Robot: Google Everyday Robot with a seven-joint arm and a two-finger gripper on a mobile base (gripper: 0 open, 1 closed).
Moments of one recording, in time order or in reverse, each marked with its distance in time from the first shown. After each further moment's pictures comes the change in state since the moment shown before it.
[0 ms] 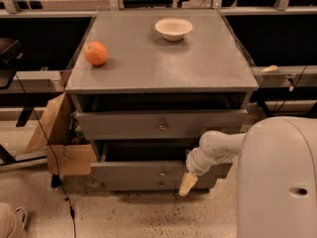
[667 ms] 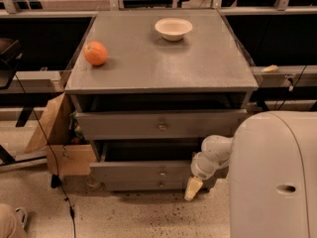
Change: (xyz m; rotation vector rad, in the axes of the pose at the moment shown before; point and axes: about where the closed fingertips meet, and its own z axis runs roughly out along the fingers) arm 0.035 0.016 -0.004 0.007 0.098 0.043
